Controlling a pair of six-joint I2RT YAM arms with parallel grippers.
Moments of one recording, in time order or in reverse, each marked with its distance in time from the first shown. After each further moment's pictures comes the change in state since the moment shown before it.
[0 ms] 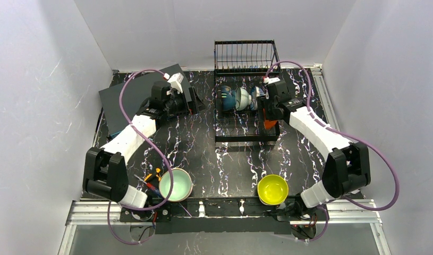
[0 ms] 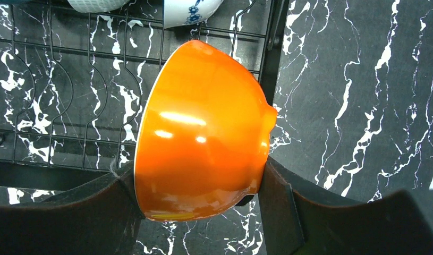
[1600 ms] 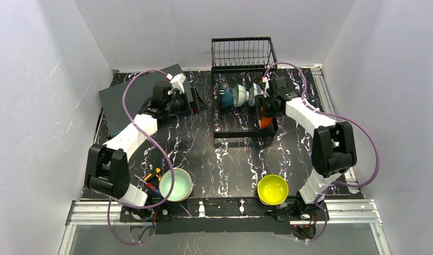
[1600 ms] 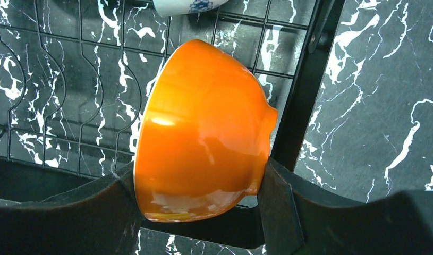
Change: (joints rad) left arm 0.000 0.041 0.000 0.036 0.085 -0.033; right arm -0.093 0.232 0.065 0.072 -0.231 -0.037
